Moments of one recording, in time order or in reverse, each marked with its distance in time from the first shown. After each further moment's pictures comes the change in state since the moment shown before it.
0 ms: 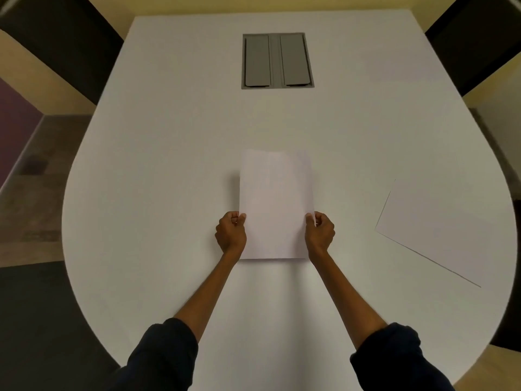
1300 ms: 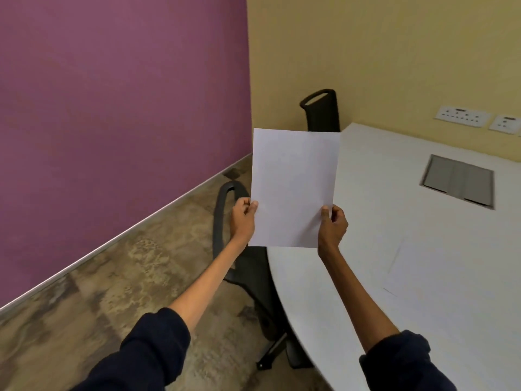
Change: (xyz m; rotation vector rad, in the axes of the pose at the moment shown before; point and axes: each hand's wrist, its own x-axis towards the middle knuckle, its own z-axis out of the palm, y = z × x) left_hand -0.171 -0.100 -0.472 -0.437 0.493 0.247; right_hand -0.434 -0.110 0.099 0.401 -0.655 -0.440
